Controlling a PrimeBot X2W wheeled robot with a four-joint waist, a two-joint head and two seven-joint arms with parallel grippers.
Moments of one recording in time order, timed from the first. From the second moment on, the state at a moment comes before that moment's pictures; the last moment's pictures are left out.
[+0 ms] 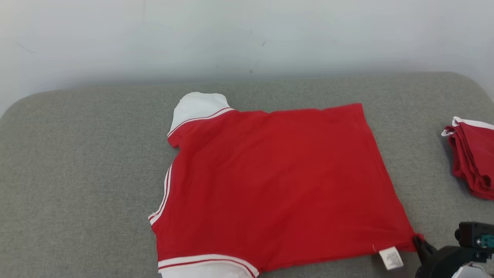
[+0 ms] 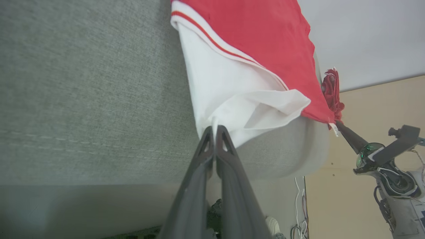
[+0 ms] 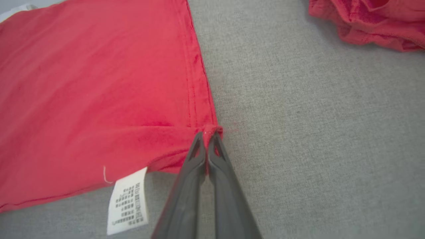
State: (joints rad) left arm 0.27 0.39 -0.36 -0.04 -1.16 -0.11 0.14; right arm 0.00 -0.13 -0.18 0.14 0.30 0.13 0.45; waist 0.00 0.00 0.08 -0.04
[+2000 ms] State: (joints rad) left arm -0.43 0.32 -0.43 0.18 -0.67 -0.06 -0.10; right arm -0.18 -0.09 -0.19 0.13 0.25 0.13 0.26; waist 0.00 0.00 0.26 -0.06
